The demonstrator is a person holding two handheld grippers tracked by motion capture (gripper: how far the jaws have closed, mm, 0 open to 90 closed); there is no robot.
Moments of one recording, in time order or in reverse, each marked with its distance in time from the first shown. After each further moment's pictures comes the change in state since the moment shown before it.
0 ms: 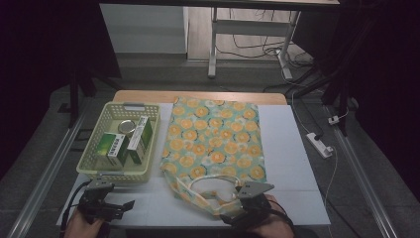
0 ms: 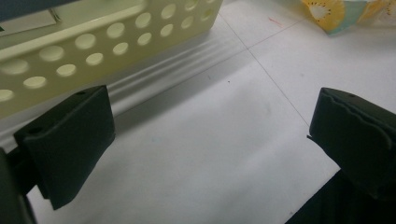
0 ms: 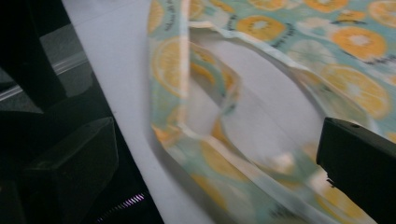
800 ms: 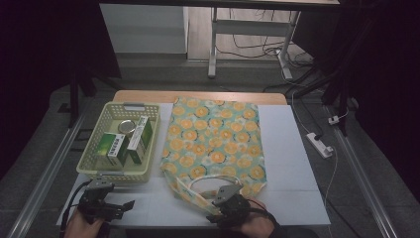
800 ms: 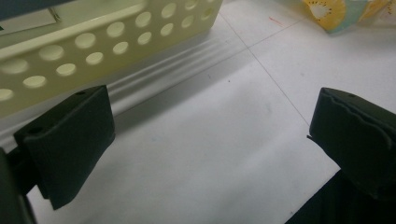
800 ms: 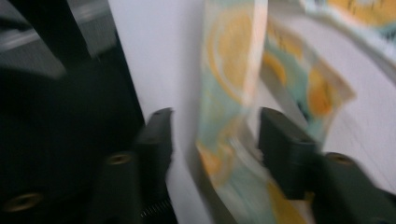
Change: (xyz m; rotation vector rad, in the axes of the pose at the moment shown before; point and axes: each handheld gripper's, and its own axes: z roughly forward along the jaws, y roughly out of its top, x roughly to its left) left arm 0.000 0.000 0.000 0.004 0.000 0.001; right arm 0.012 0.009 0.045 0.203 0.099 -0.122
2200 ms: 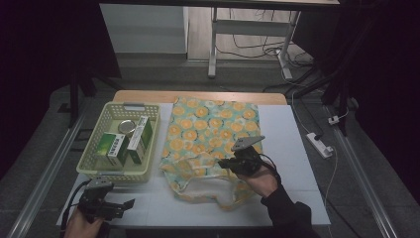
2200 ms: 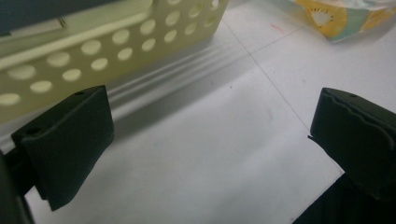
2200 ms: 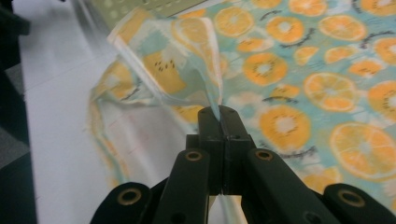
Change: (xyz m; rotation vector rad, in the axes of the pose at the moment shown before) left arm -0.001 0.003 -0.001 -0.021 0.015 -0.004; right arm -0.107 0.046 -0.044 -0.217 -0.065 0.142
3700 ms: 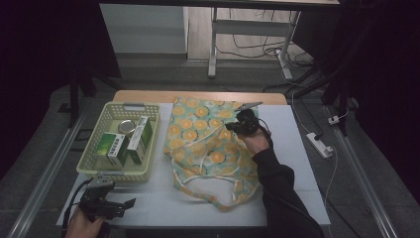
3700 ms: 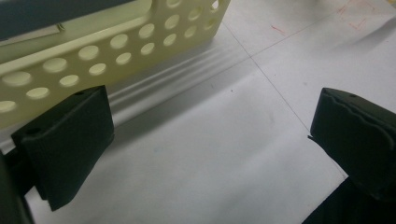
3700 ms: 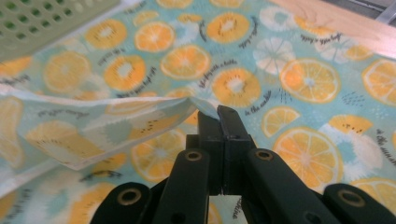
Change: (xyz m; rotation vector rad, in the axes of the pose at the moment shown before) left arm 0.002 0.001 0.003 0.005 -0.008 -0.001; right arm -0.129 0.031 0.053 -0.005 -0.198 0.125
